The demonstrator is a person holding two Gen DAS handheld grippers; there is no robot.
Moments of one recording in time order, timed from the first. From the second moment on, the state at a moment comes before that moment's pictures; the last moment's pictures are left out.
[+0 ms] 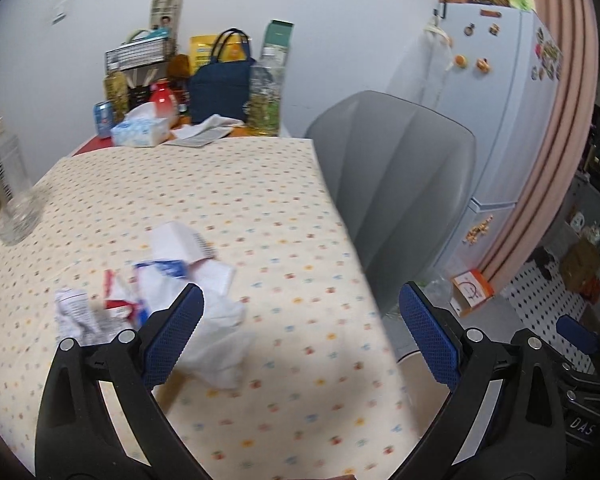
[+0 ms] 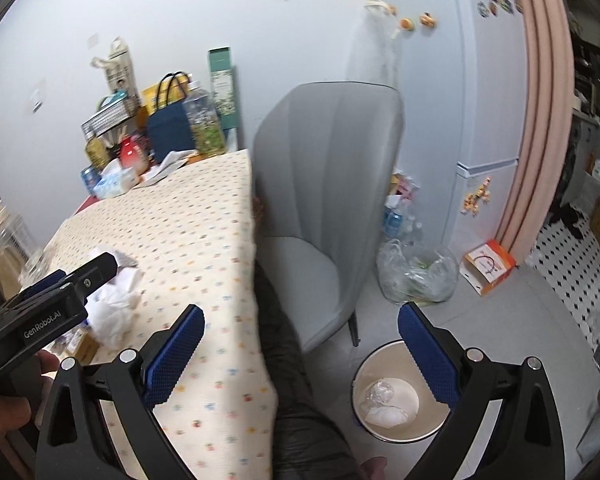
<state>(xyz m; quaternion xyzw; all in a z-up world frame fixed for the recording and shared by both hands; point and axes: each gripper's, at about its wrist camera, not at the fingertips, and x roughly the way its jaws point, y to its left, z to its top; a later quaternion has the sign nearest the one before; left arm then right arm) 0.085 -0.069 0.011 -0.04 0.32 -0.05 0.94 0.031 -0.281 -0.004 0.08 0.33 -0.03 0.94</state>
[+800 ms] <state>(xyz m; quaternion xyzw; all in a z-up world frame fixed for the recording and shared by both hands) 0.044 0.077 -0.017 -0.11 0.33 0.06 0.94 0.027 -0.156 -0.005 0.01 0.35 0.06 0.94</state>
